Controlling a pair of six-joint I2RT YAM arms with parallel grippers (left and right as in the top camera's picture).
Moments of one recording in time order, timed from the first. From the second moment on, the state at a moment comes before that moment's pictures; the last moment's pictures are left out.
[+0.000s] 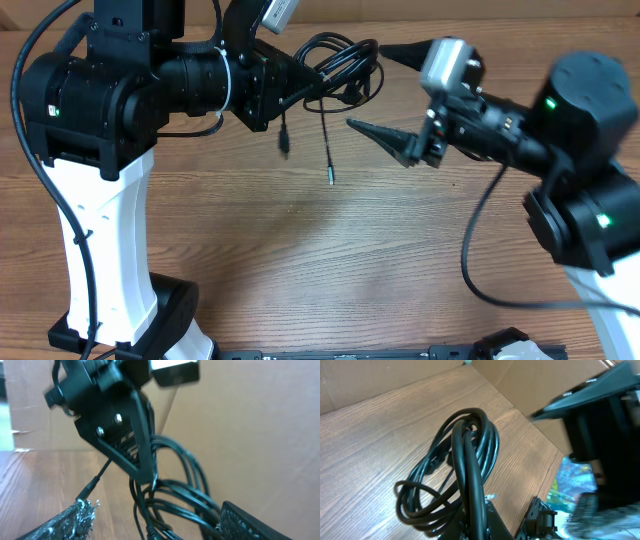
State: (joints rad) left arm -0.27 1.81 2.68 -1.60 0.77 0.04; right arm 0.36 1.20 1.54 -0.41 -0.74 -0.35
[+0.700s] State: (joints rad) left arm -0.29 1.80 2.68 -1.69 0.85 0.04; right arm 0.36 1.30 1.54 -0.41 -0.56 -0.35
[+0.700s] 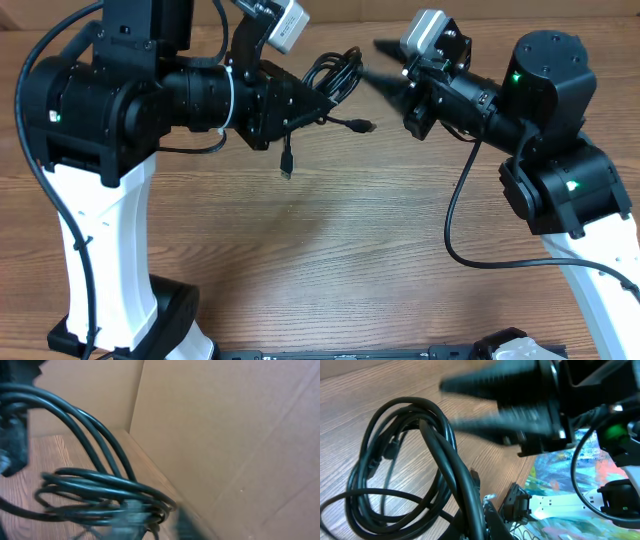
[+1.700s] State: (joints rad) left arm -0.30 1.78 2.68 -1.57 0.56 -0.03; right arm 0.37 1.32 1.54 -0.43 -0.34 1.04
